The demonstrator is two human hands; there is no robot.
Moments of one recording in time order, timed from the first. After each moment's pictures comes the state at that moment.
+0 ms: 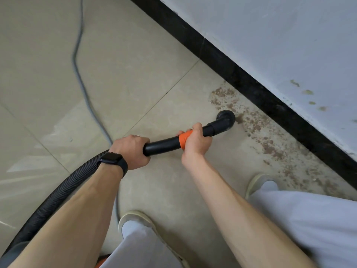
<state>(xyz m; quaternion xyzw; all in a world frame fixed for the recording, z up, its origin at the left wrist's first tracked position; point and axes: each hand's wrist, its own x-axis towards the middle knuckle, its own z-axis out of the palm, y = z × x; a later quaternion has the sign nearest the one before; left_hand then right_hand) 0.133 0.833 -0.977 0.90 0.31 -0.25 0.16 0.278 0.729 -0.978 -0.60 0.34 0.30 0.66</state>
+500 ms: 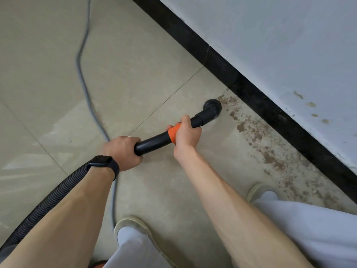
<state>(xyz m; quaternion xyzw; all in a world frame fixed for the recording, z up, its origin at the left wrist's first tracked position) 0.119 0.849 -0.979 0.88 0.39 -0.22 0.17 0.282 0.766 -0.982 -0.61 0.28 0.38 0.64</state>
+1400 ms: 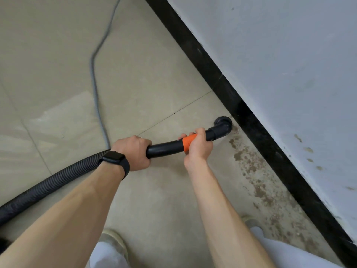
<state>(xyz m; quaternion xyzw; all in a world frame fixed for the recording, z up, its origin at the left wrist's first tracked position) 0.163 0.850 -0.985 0.88 0.38 -0.21 0.19 0.325 0.771 -0.983 -0.63 0.24 0.36 0.64</state>
